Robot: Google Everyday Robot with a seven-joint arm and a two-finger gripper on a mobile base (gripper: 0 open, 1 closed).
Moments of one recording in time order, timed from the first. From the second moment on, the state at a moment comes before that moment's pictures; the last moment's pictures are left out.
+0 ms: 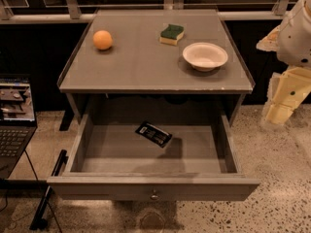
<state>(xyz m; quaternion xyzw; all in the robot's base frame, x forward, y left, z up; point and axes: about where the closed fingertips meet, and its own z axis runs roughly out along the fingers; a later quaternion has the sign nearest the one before) 0.438 -0.217 0.976 -0.60 0.78 -0.03 0.16</state>
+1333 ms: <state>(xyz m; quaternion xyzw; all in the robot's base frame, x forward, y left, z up) 0.450 -0.203 0.950 -0.50 0.82 0.01 0.28</state>
